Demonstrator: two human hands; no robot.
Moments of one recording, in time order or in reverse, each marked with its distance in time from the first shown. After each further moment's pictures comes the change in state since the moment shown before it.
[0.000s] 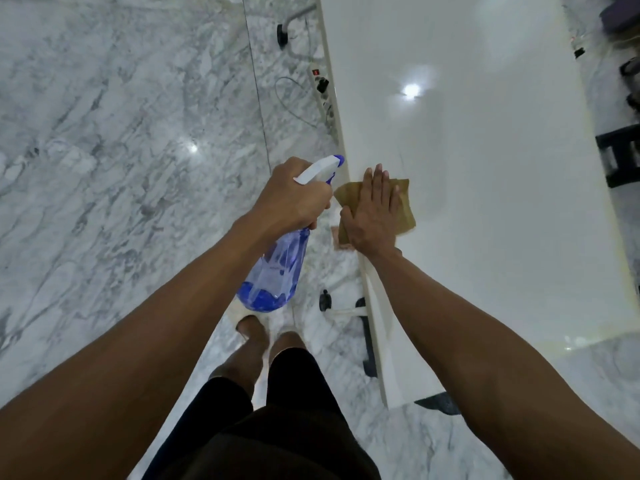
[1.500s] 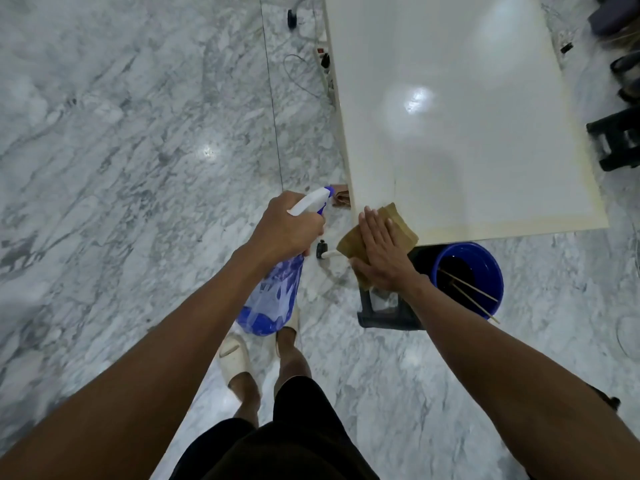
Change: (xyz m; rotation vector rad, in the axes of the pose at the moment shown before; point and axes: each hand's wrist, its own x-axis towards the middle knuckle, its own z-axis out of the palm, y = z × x) left_hand -0.285 -0.136 0.132 -0.025 0.049 -0.019; right_hand -0.332 0.127 0.046 -0.060 -0.206 -0.454
